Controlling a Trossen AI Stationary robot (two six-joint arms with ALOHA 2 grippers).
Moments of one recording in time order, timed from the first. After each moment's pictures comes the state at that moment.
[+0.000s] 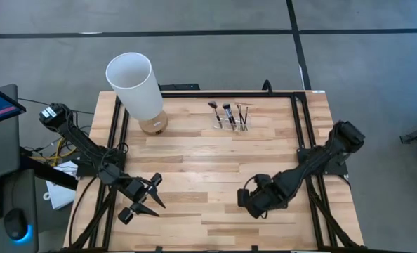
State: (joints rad) left arm -0.78 1.08 0.39 0.77 -0.16 -0.12; right arm 0.62 1.67 1.25 -0.91 -0.01 2.17
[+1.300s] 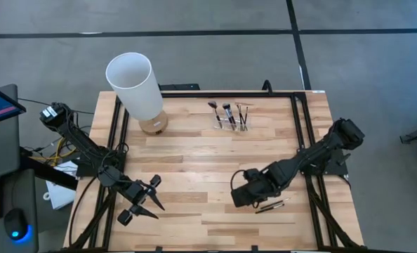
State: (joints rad) left arm -0.80 1.08 0.39 0.73 -0.17 -0.09; right arm 0.50 1.65 1.25 -0.85 -0.10 1.77
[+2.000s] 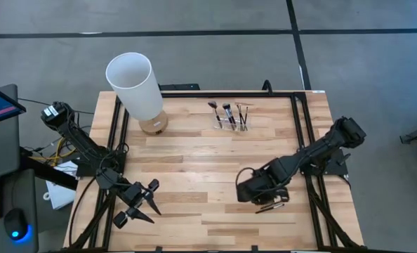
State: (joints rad) left arm -0.85 1.08 0.39 0.72 -0.17 -0.20; right arm 0.47 1.62 1.25 -0.95 -0.30 2.04
